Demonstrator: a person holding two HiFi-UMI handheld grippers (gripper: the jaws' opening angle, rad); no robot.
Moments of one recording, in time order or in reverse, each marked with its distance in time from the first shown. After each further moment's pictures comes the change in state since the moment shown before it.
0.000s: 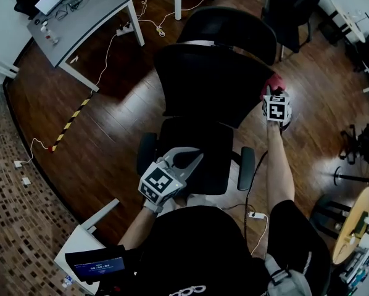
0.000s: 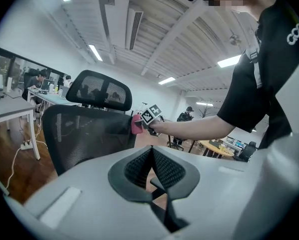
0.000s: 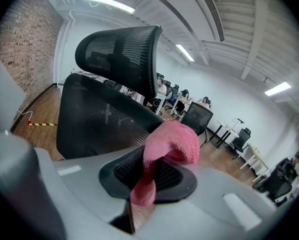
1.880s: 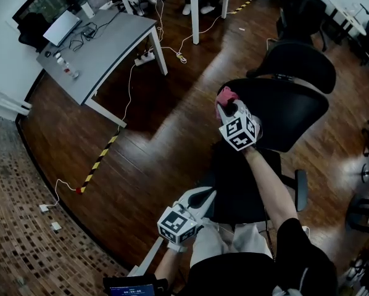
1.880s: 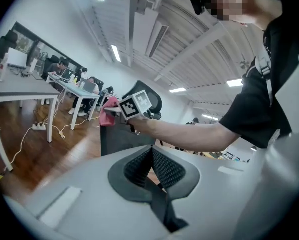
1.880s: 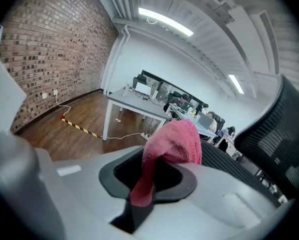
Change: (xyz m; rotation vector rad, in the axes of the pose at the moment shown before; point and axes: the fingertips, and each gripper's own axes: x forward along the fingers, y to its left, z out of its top) left arm -0.177 0.146 -0.071 -0.186 -0.062 0.025; right arm 0.025 0.430 0.194 -0.346 -0.278 0.343
